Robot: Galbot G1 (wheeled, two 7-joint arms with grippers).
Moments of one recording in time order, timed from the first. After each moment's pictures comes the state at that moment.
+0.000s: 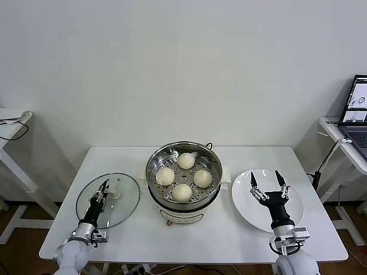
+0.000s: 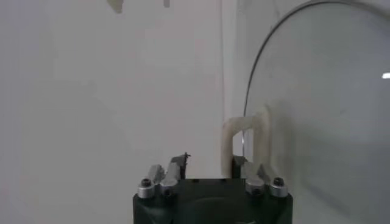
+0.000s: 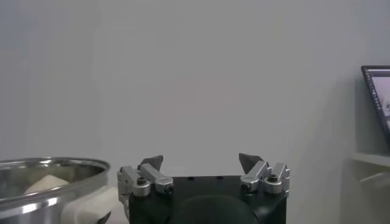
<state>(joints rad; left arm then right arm) 1.13 -1.37 -0.74 -1.28 1.47 -0.32 -0.30 -1.41 1.15 0.51 1.81 0.36 0.31 0.07</state>
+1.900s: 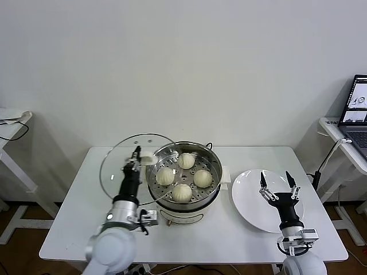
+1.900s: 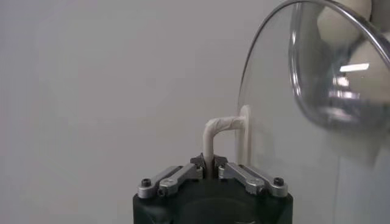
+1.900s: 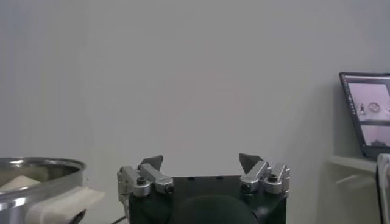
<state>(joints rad) 1.16 -1.21 -0.11 -2.14 1.38 0.52 0.22 -1.43 1.16 0.58 1.80 0.36 0.32 0.07</state>
